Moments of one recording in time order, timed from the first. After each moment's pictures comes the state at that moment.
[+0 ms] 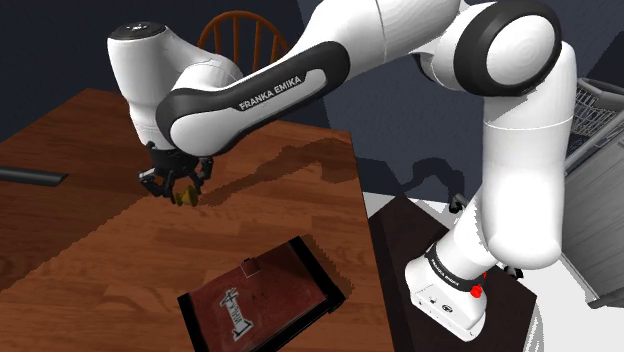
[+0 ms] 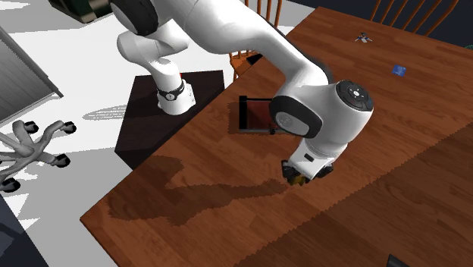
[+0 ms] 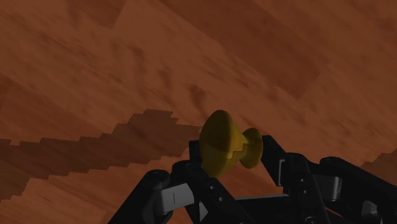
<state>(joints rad) 0.32 0.55 0.48 -1.63 -0.34 2.10 1.03</state>
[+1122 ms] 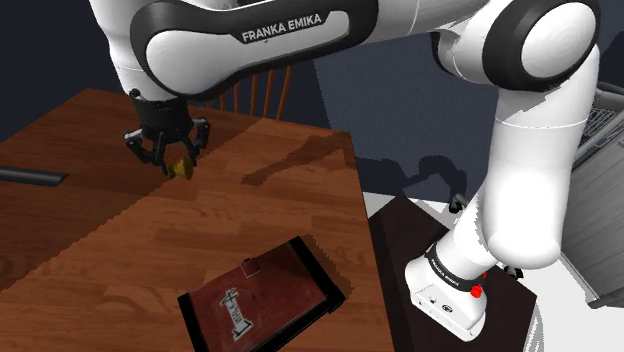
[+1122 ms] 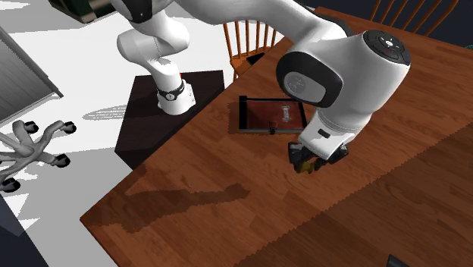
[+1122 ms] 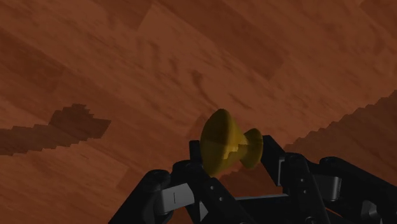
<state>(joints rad) 0.31 0.47 0.51 -1.53 -0.29 1.91 0.98</state>
